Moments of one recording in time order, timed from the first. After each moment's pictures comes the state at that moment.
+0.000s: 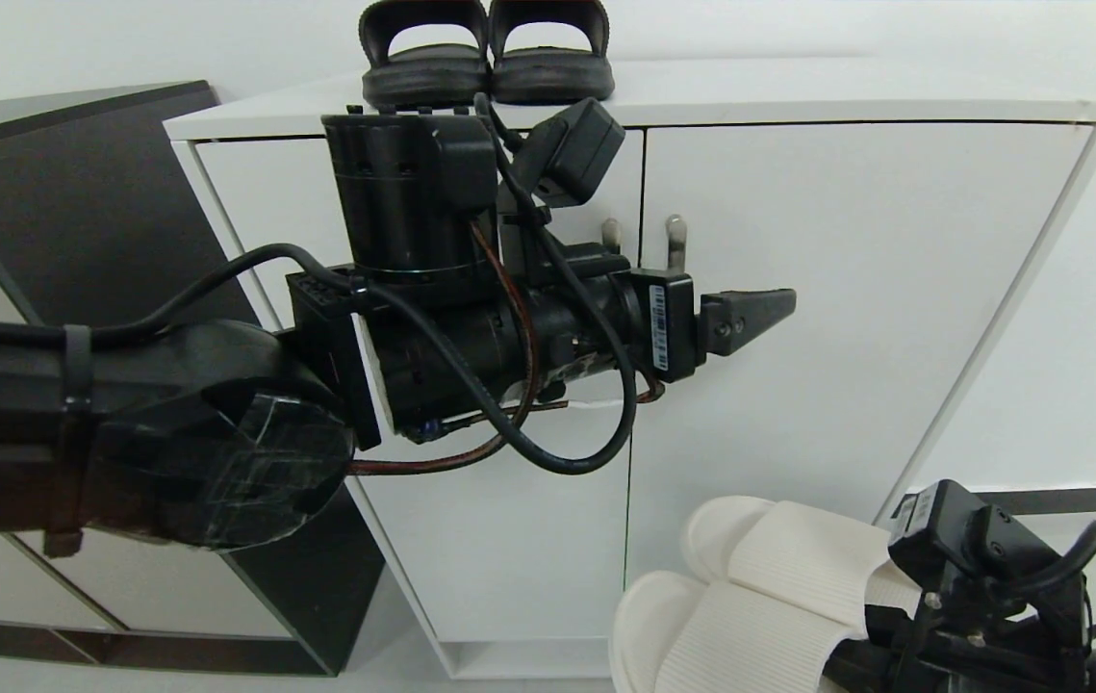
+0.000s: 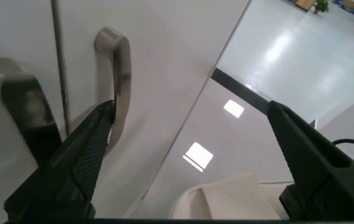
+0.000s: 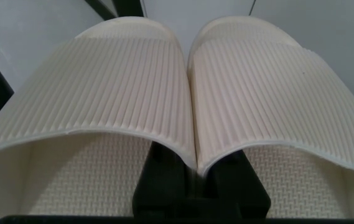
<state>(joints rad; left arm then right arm) -0.78 1.76 -1.24 -0.52 -0.22 -0.17 0.94 1.33 -0.43 -0.54 -0.10 -0.02</state>
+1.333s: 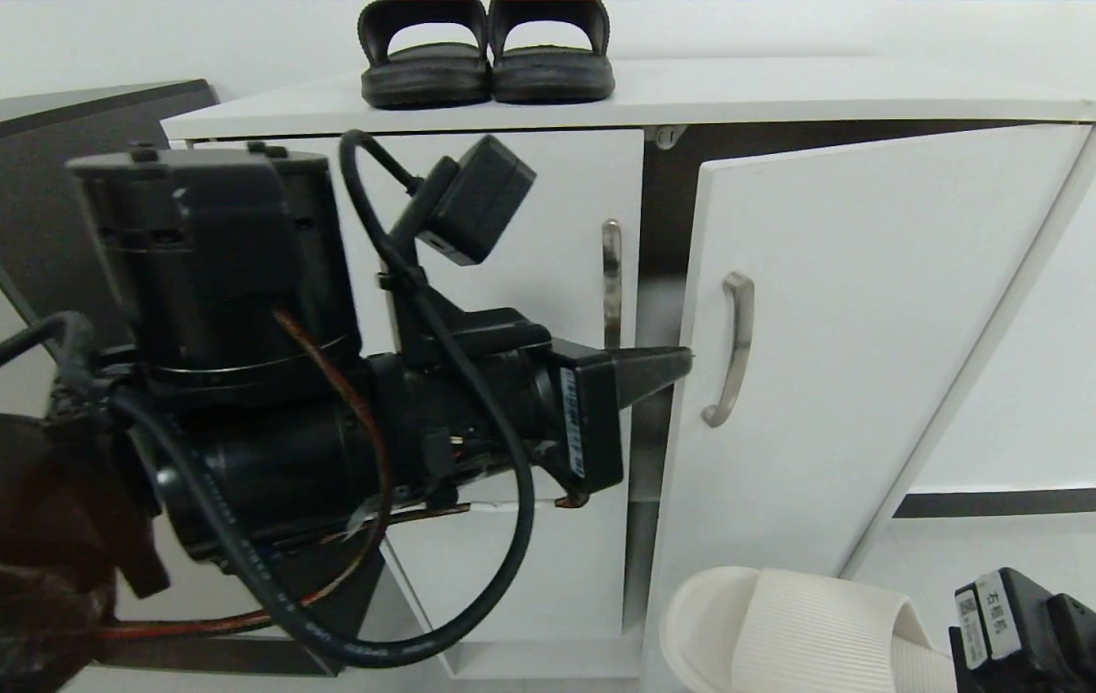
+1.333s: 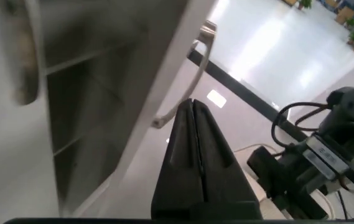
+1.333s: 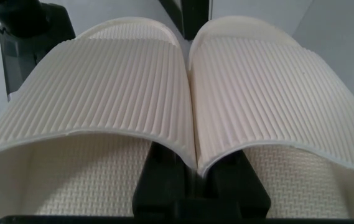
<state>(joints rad) -0.83 1.52 -0.95 -0.54 -0.22 -0.24 0.94 1.25 -0.34 -0.54 0.17 -0.09</state>
